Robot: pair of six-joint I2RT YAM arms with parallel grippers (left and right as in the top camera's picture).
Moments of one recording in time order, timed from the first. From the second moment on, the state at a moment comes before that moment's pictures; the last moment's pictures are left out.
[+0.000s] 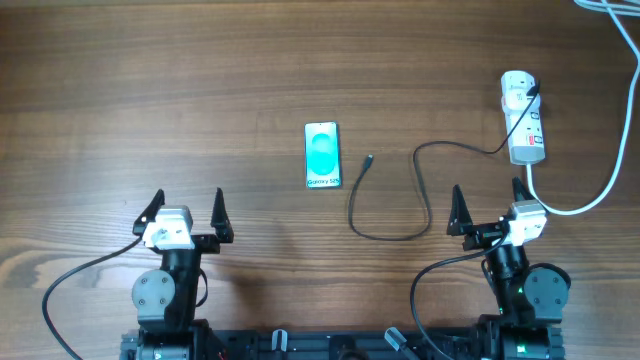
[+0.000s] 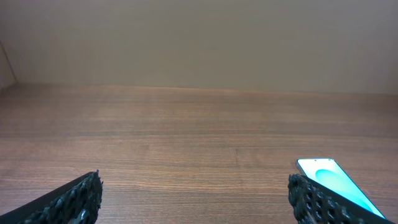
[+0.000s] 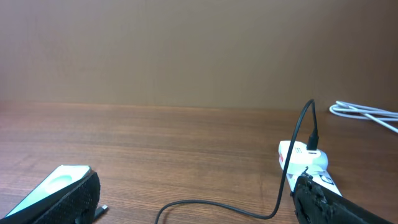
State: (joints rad) left arm 0.02 0.01 0.01 -0.07 0.02 -0.04; right arm -0.06 0.02 0.01 0.01 -0.19 0.01
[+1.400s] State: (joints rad) left arm 0.02 0.01 0.01 -0.07 0.03 -0.04; right arm -0.06 0.02 0.01 0.01 -0.19 0.01
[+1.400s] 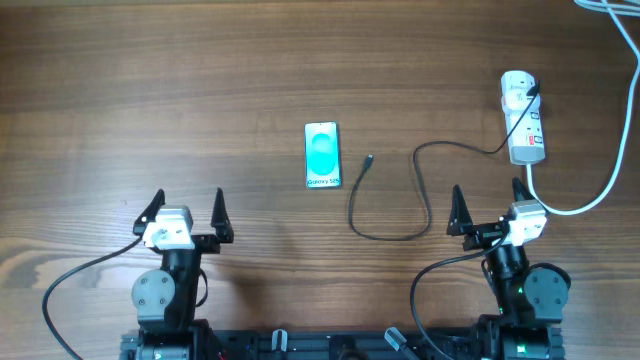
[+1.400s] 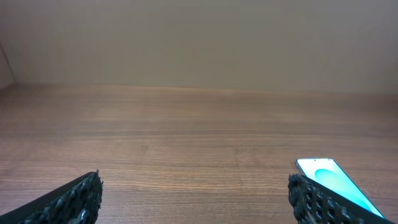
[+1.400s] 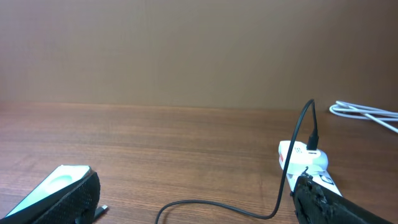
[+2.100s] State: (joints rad) left arm 0.02 0.24 0.53 -0.32 0.49 -0.41; right arm -0.06 0.02 0.01 0.01 -0.19 0.01
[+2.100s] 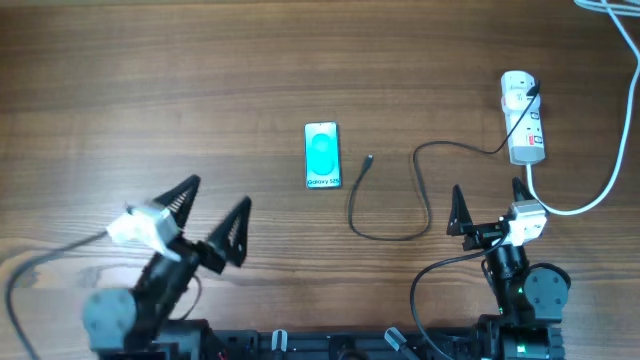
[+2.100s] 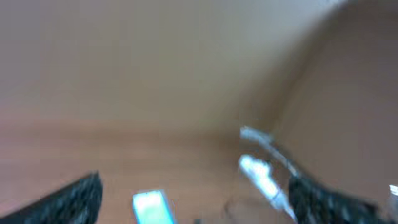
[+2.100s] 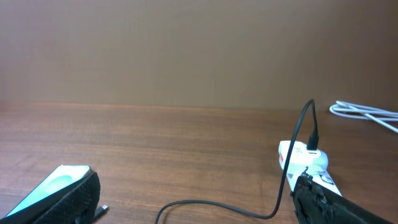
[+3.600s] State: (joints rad) left arm -0.46 2.19 1.88 -1.18 0.13 -0.54; right arm -0.06 0.02 0.01 0.01 -0.18 0.01
